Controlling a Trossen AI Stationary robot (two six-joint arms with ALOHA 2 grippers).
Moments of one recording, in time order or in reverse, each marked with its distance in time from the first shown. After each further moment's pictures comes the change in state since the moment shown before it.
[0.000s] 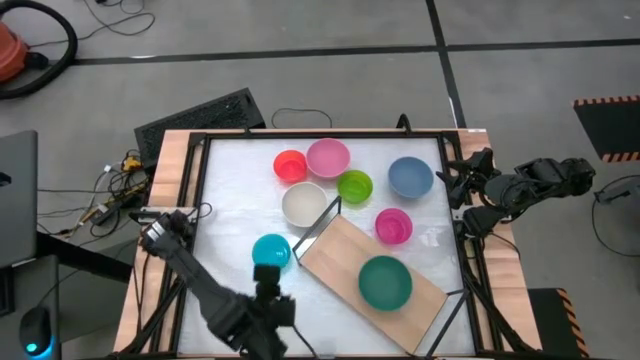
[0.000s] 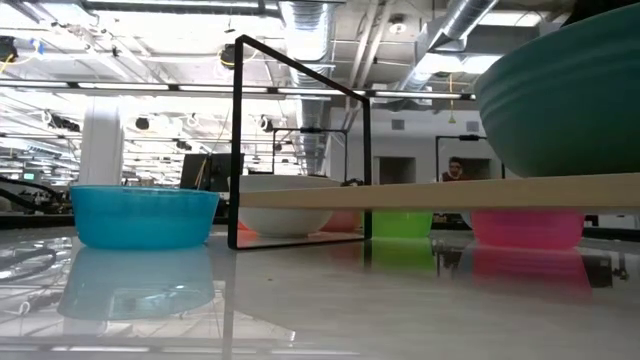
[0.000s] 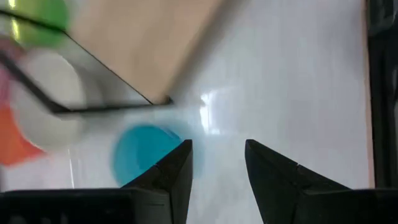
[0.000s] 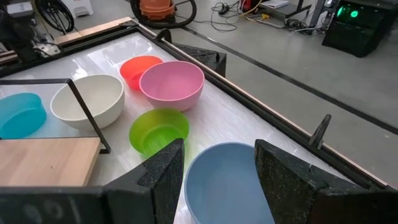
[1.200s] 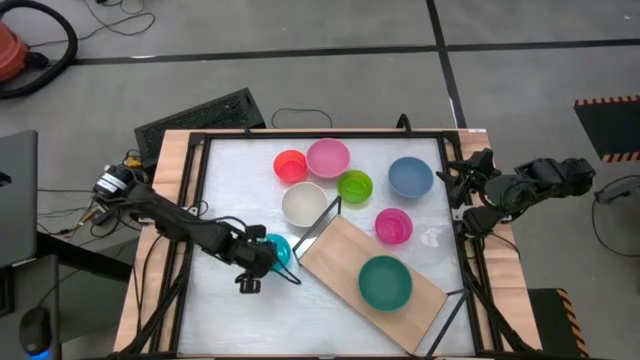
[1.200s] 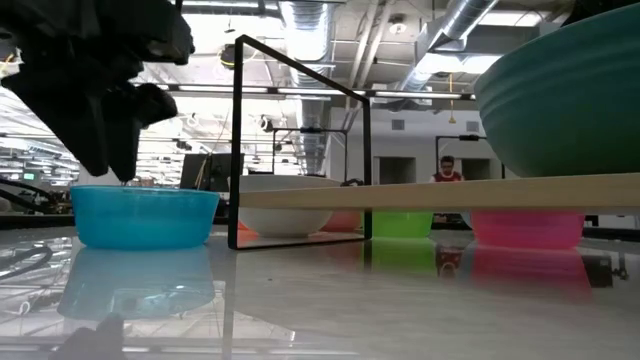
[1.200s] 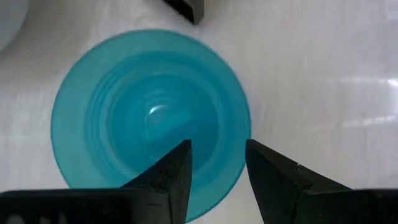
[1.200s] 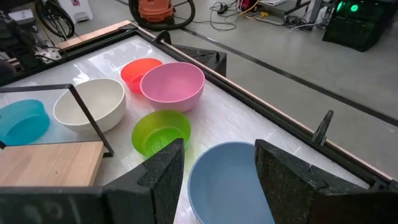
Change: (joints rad) left arm 0.299 -0.591 -1.163 0.858 0.316 0.232; right arm 0.000 0.000 0.000 0.000 0.001 0.037
